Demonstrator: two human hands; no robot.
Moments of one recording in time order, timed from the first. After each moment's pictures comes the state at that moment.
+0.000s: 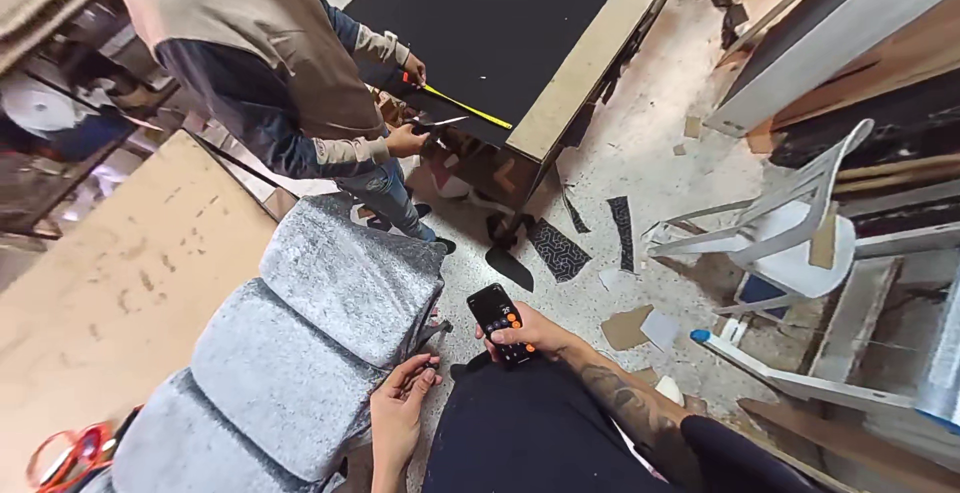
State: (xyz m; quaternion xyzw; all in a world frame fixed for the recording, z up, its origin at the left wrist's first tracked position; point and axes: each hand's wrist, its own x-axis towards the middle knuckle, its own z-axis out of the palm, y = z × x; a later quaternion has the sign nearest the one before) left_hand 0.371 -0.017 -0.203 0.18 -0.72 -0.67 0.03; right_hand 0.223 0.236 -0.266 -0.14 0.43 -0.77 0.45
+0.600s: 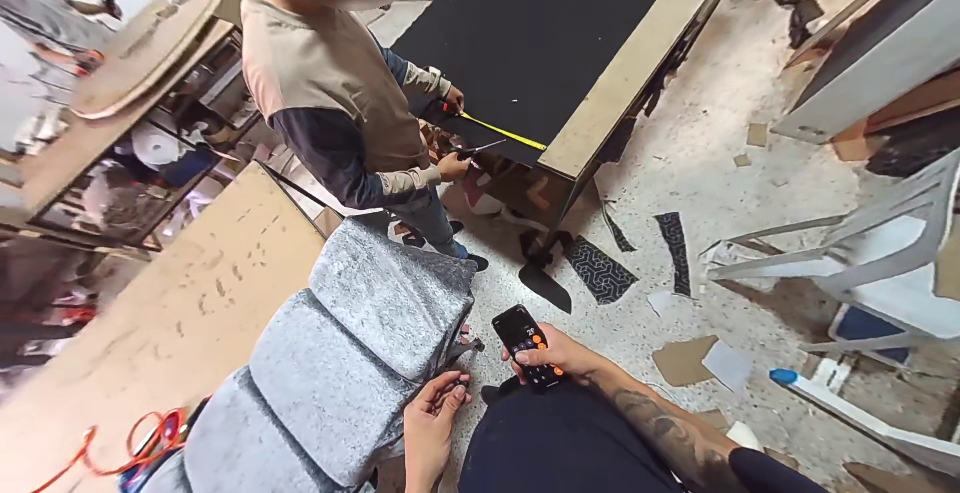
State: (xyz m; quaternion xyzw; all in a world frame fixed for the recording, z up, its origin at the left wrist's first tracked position) left_hand 0.375 -0.010 -0.202 0.22 -0.71 -0.67 0.02; right_hand 0.222 0.233 -0.278 -0.15 0.42 -0.76 0.48
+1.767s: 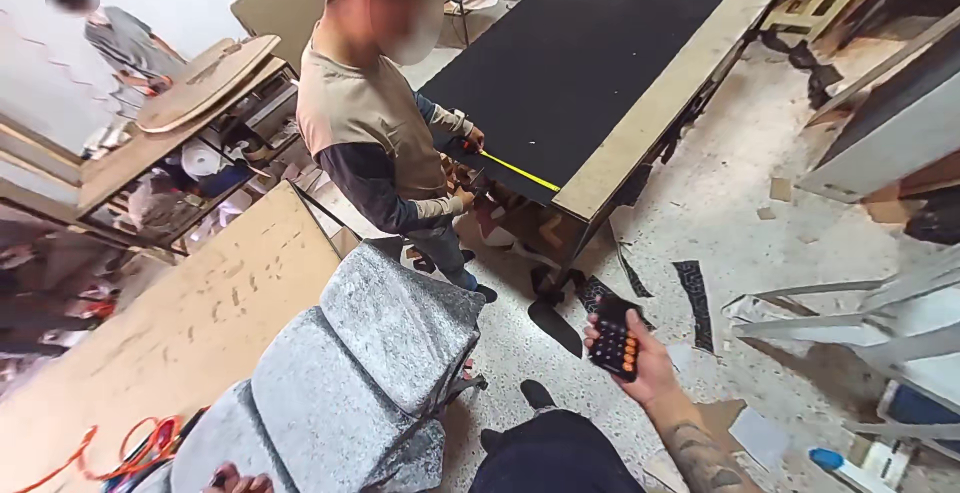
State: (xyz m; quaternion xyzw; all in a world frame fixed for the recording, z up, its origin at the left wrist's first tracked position) left_hand 0.458 -0.203 -0.164 0.33 -0.33 -0.75 0.46; right_hand 0.168 0.313 -0.282 0.11 0.30 -0.93 0.19
